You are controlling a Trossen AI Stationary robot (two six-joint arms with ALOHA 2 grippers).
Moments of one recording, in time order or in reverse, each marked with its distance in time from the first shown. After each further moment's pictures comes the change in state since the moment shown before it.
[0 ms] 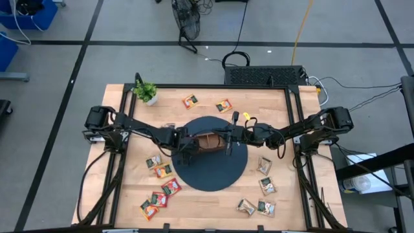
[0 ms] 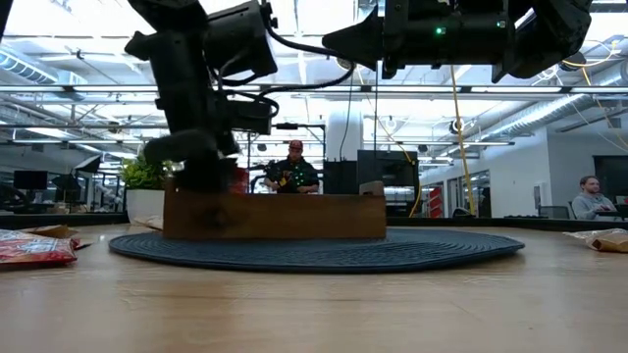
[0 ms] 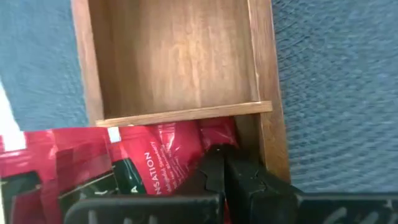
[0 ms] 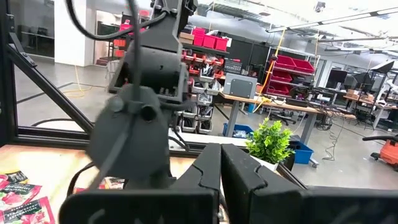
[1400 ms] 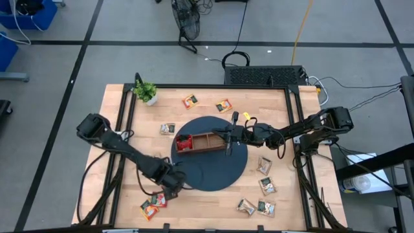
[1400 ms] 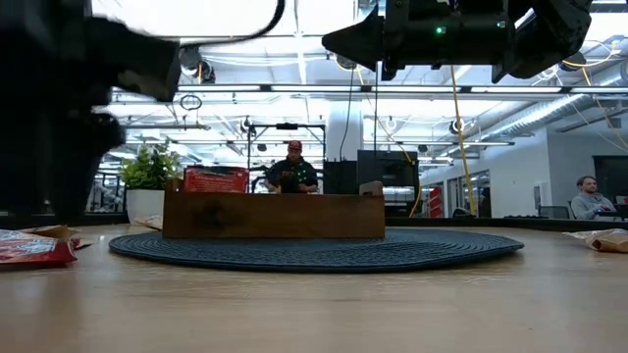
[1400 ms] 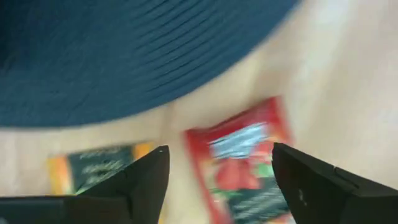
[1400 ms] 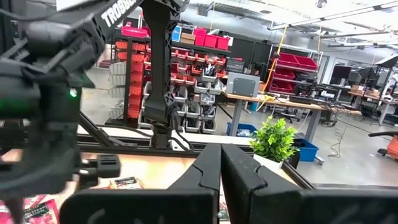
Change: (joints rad) left arm -0.429 -0.042 0.022 -0.134 0.168 -0.739; right arm 0.003 0.000 0.000 -0.003 -0.007 0.034
